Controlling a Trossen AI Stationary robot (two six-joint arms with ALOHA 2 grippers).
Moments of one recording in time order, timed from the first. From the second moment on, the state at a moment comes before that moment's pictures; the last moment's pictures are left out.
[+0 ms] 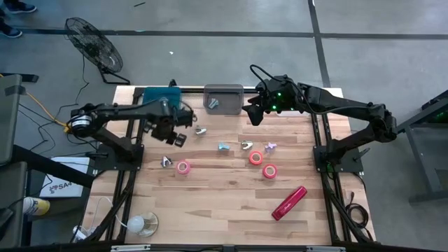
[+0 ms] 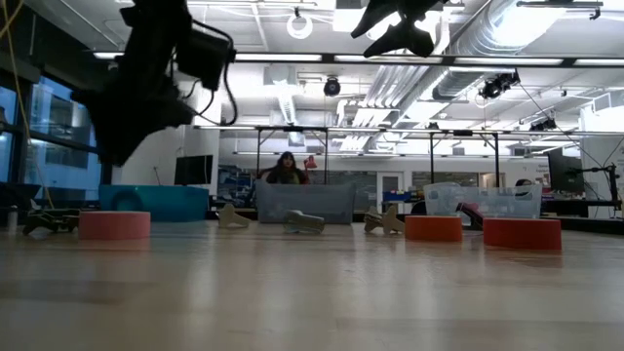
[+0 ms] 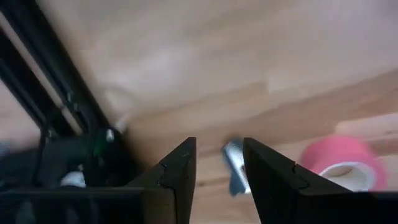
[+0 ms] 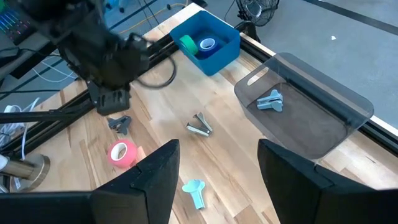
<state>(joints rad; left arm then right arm) 0.31 1.43 1.01 -1.31 -0.02 -0.93 -0.29 1.35 1.35 -0.56 0.05 0.42</state>
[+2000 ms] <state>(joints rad) 0.14 1.48 0.76 -0.86 0.15 -1.50 -0.29 1.35 1.35 -0.61 -0.04 0.29</state>
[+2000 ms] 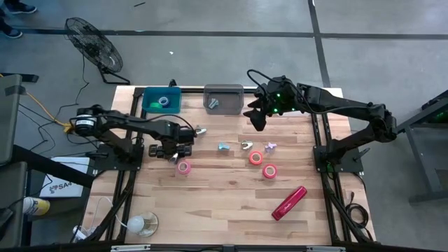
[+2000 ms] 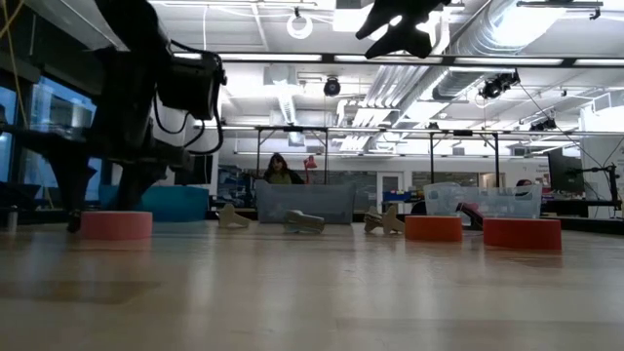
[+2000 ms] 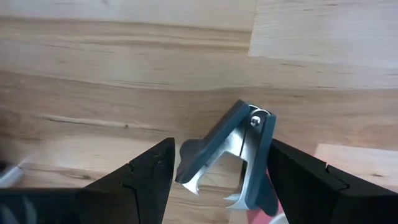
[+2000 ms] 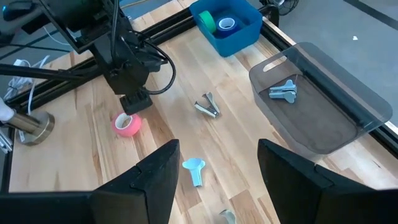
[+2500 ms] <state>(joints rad) 0.14 1.52 0.76 -0.86 0.18 -1.44 -0.29 1.35 1.35 -0.63 -0.04 0.28</state>
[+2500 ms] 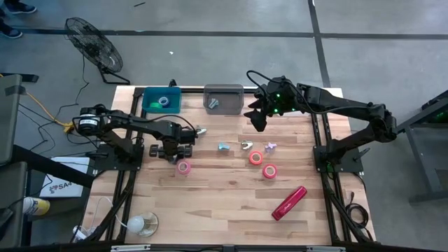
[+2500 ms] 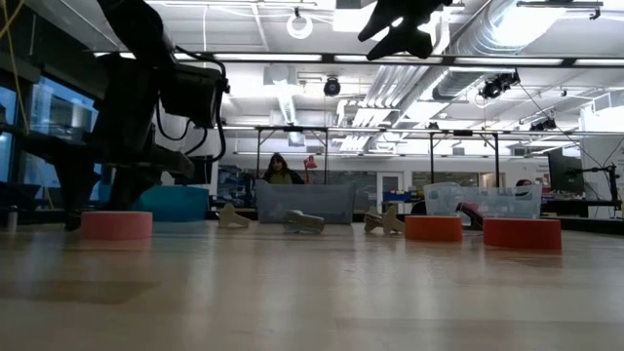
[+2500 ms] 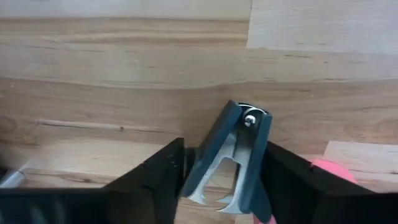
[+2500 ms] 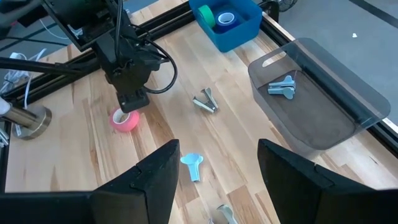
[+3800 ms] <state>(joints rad) 0.33 1.53 1.05 -0.61 -0.05 -1.01 -0.29 1.35 1.35 -0.63 0.01 0.35</state>
